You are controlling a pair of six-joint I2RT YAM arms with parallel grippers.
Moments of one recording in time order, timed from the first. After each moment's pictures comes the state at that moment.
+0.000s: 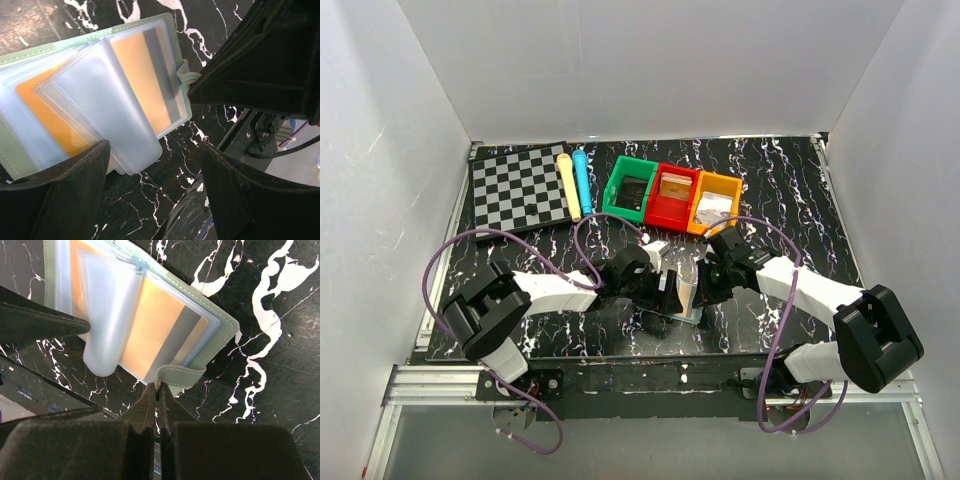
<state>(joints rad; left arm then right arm) -0.93 1.61 0.73 0.18 0.28 -0.62 0.61 1.32 0.70 -0.50 -0.29 0.50</state>
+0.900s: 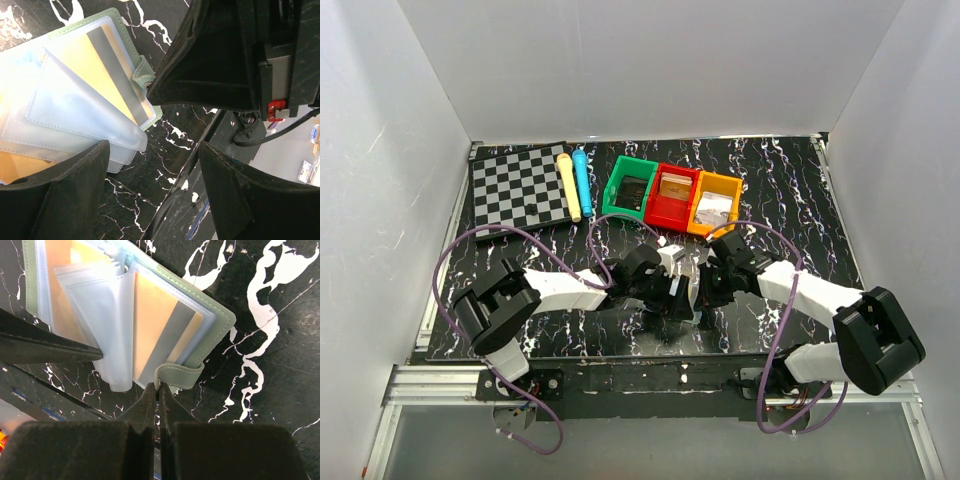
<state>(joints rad) -0.97 1.67 0.80 0.18 0.36 -0.58 0.60 1.32 0.66 -0.47 -0.29 0.50</state>
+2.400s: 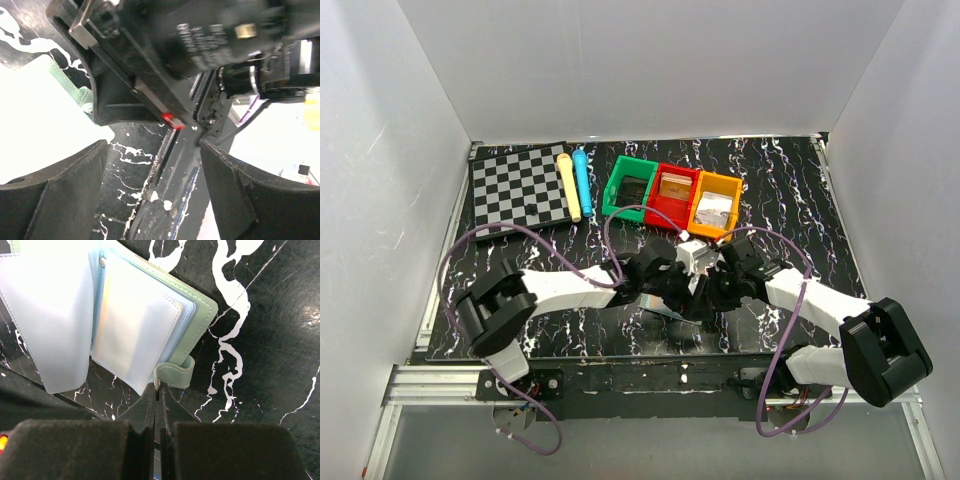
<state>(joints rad) -1.04 1.72 0.96 0.14 0.43 -0.51 0.55 1.25 0.58 -0.45 -0.29 0.52</state>
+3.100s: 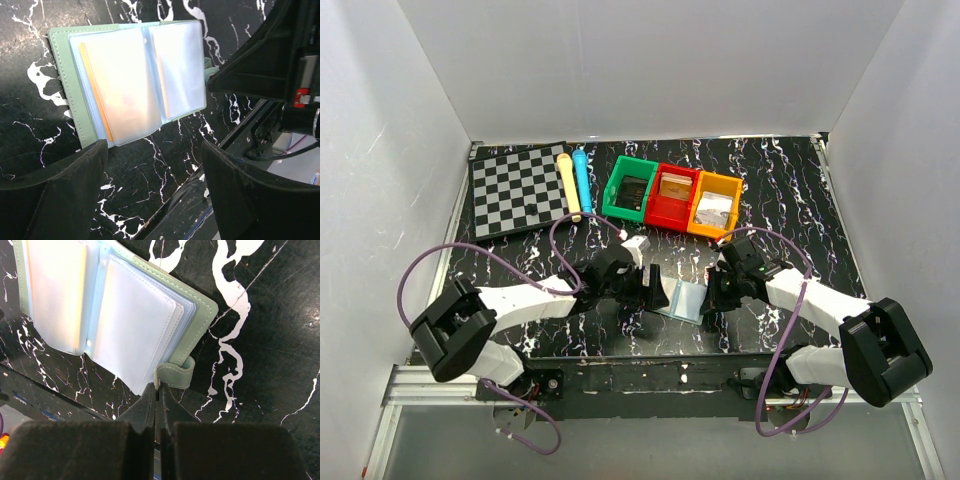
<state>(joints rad) -0.89 1.41 0.66 0.07 0.19 -0.67 0.54 1.25 0.57 -0.44 -0.30 0.52</state>
